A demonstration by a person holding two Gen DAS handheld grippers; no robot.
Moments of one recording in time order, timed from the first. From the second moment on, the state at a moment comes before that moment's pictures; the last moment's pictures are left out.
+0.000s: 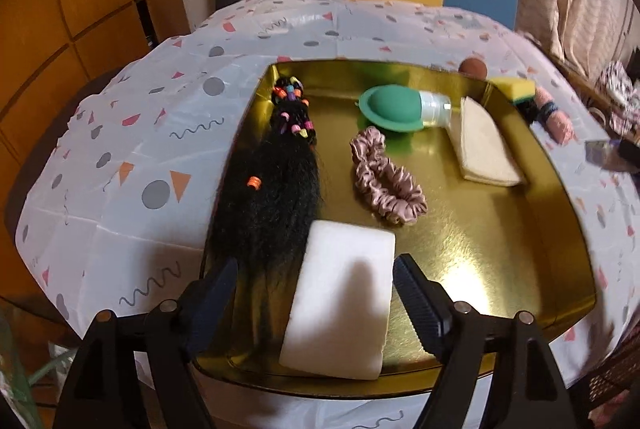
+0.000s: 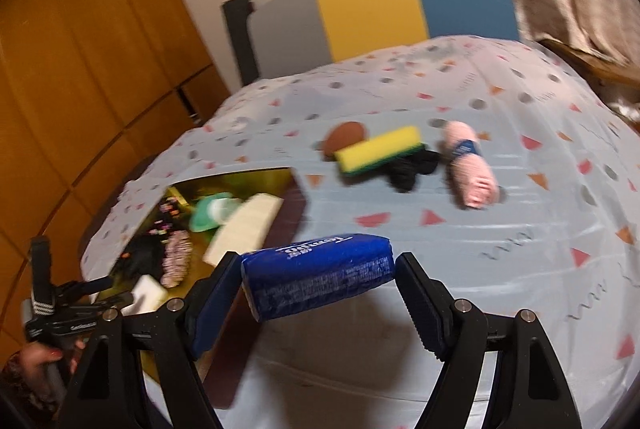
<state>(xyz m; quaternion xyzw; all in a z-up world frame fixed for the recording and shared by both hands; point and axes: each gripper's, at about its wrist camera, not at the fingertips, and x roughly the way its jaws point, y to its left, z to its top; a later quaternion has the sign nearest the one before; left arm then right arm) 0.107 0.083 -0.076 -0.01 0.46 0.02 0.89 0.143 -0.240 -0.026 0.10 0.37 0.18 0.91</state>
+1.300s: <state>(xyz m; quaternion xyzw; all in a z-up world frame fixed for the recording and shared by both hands) 0.079 0.098 -0.067 -0.17 0.42 -0.03 0.89 0.195 -0.024 -0.046 -0.09 0.42 0.27 0.86</state>
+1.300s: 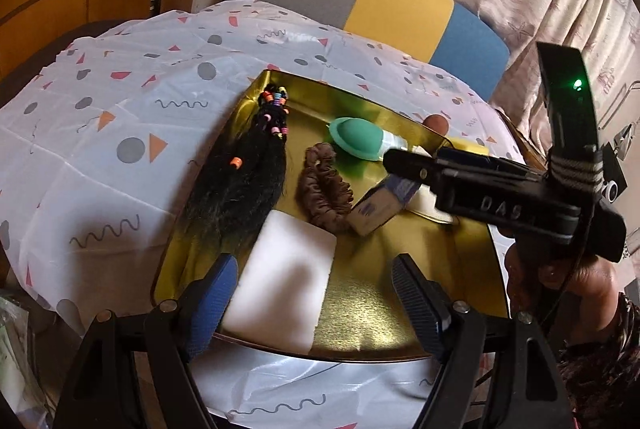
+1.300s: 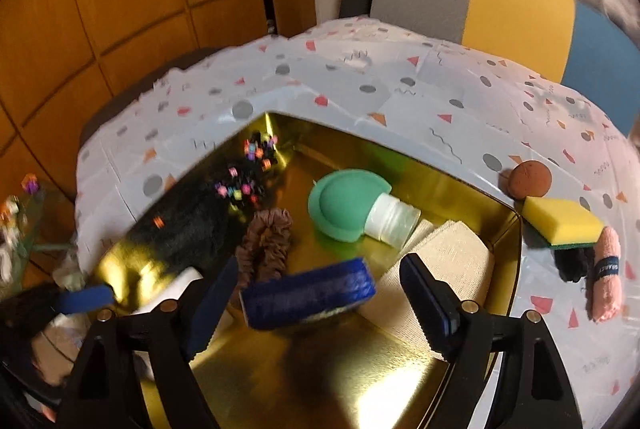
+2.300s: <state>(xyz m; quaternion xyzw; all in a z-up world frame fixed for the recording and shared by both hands) 0.062 0.016 -0.066 -0.13 0.44 -0.16 0.88 0.146 -0.214 -0.077 0.02 0.45 0.08 0.89</state>
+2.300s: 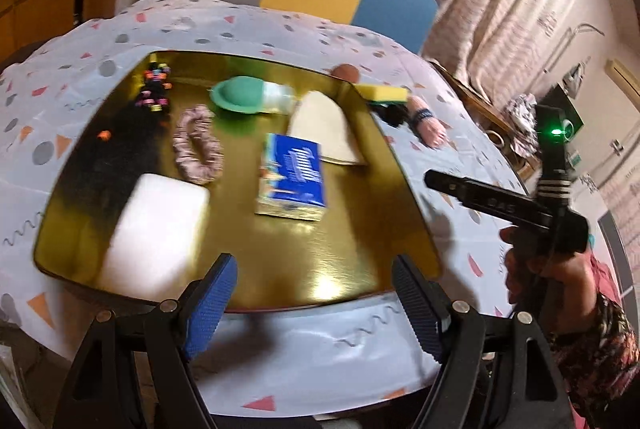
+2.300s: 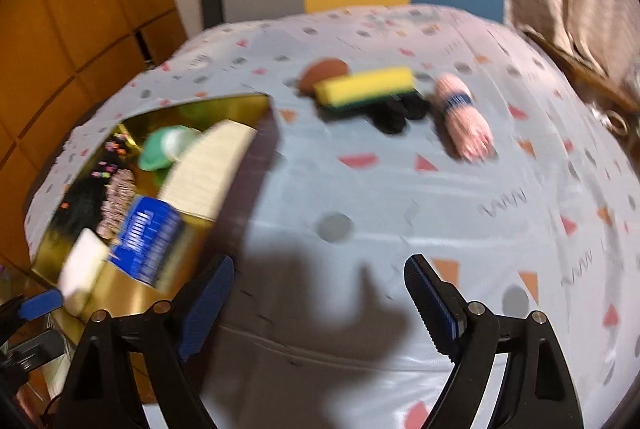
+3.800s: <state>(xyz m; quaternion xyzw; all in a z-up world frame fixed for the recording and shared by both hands) 0.132 -0.097 -0.042 -0.06 0.48 -0.19 0.86 0.324 -0.348 -0.112 0.08 0.51 -0.01 0.86</state>
